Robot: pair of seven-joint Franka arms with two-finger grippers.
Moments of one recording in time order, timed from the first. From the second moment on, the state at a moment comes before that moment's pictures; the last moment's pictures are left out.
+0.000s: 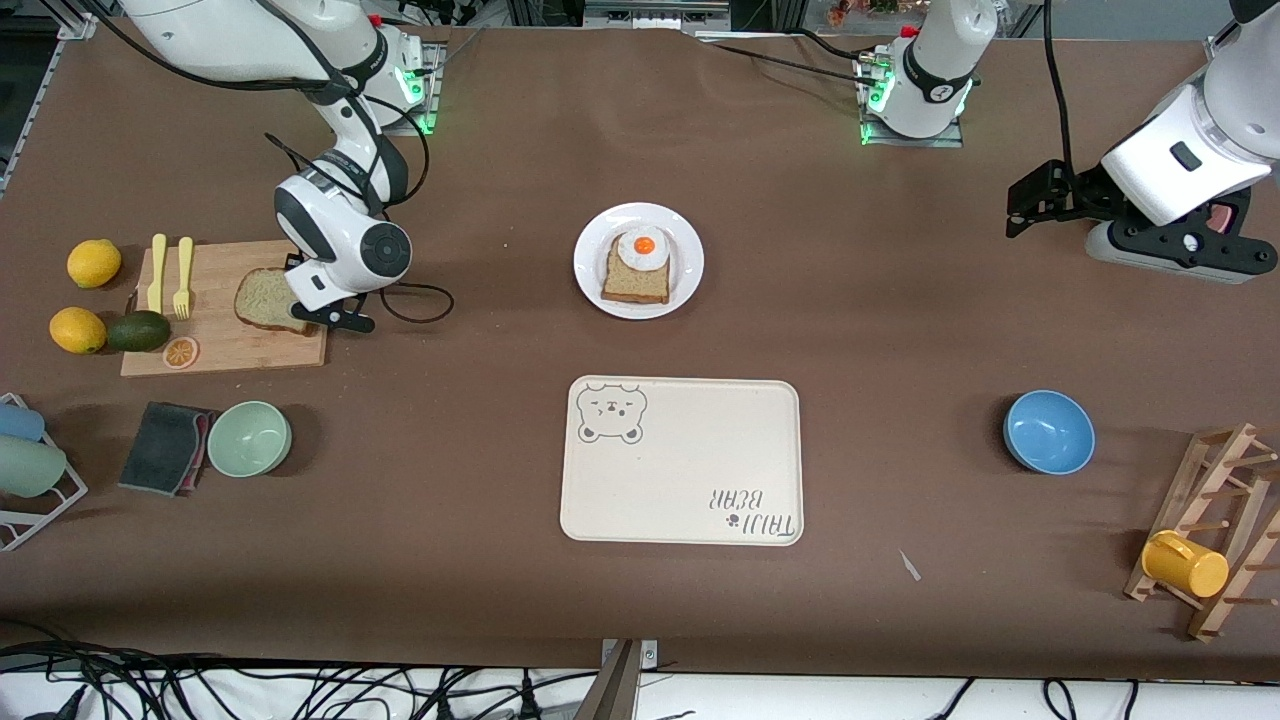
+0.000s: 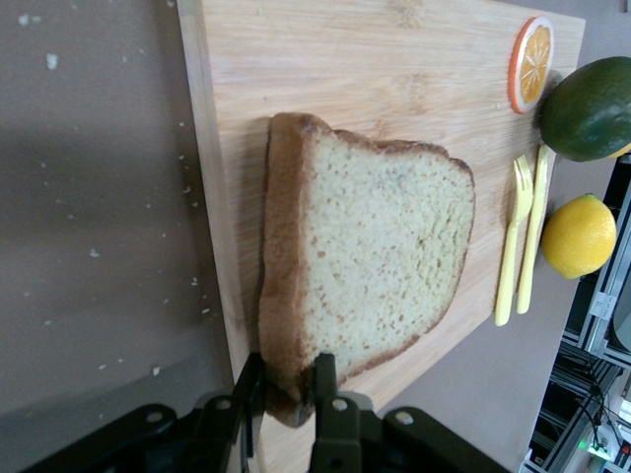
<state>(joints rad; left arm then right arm) -0.32 0.10 0.18 -1.41 -0.06 1.41 0.03 0.02 0.37 0.23 -2.33 -0.81 2.04 0.95</state>
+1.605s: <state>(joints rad) -0.34 0.10 0.18 -1.41 -0.06 1.41 0.03 0.07 0.14 0.77 -1.88 -0.30 1.84 1.03</state>
